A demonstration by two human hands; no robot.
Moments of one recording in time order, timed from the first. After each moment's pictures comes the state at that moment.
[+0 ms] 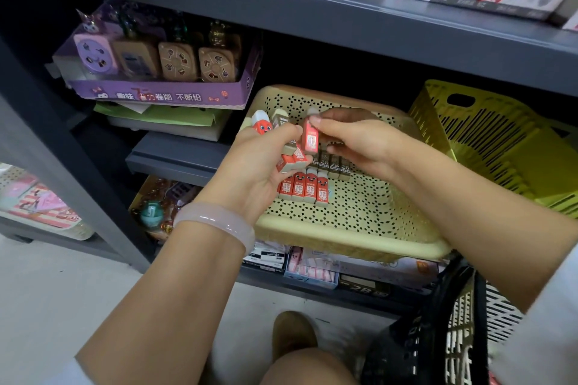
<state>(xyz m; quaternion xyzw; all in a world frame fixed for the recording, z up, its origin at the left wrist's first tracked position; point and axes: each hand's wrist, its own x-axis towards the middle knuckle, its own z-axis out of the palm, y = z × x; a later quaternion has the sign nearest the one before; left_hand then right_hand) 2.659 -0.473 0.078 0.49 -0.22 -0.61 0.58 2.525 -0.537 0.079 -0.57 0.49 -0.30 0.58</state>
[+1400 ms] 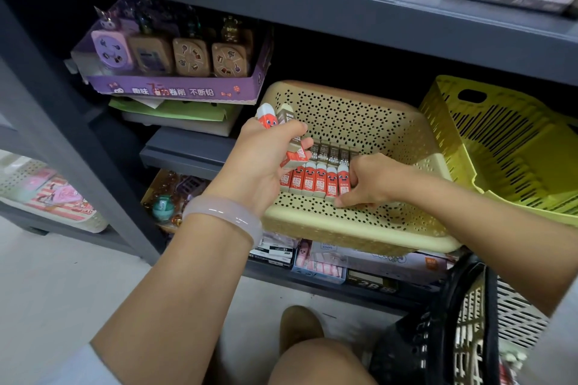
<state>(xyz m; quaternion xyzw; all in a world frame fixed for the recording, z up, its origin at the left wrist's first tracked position) 2.666 -0.466 0.081 0.53 -0.22 -0.59 0.57 2.507 -0.517 0.056 -0.79 0.56 0.14 0.18</state>
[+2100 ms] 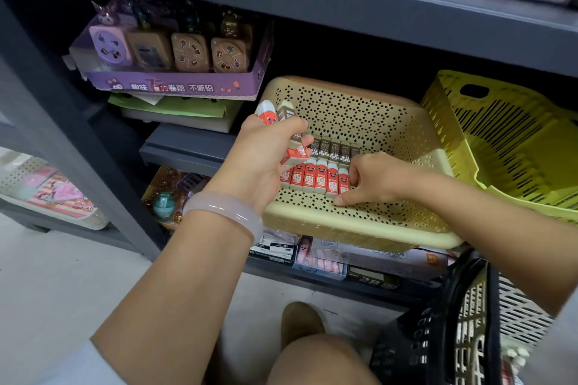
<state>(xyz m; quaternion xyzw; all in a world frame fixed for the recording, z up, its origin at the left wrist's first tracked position) 2.665 -0.467 0.077 0.52 -0.23 -0.59 0.58 2.503 -0.516 0.053 -0.80 0.56 0.16 0.17</state>
